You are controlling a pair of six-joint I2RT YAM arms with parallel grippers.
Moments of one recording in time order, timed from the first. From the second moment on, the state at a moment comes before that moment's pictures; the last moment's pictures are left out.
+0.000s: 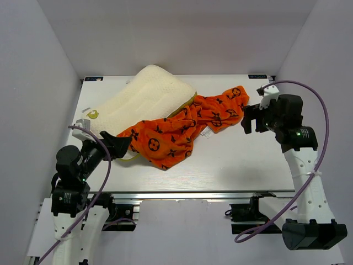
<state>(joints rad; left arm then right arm) -0.07 0.39 0.85 -0.60 0.35 -0.55 0.07 0.99 1.20 -0.79 -0.22 -0.17</state>
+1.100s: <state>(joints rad) -0.26 1.11 0.97 -0.55 0.26 -0.27 0.31 1.07 1.05 -0.62 -0.64 -0.45</state>
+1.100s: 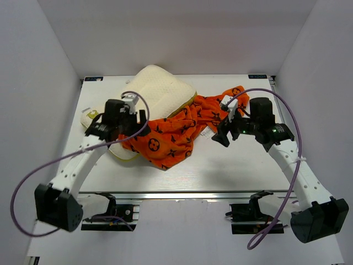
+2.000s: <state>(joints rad) -0.40 1.49 1.27 -0.54 0.13 -0.05 0.31 1.04 1.00 -0.55 -0.64 -0.45</state>
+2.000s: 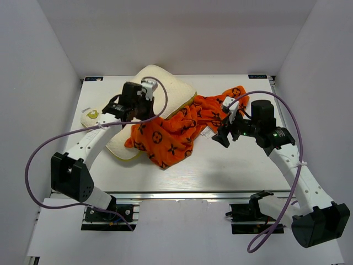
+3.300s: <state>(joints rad) -0.16 1.55 1.81 -0.50 -0.39 -0.27 0.31 1.24 0.97 -0.16 -0.20 -0.29</state>
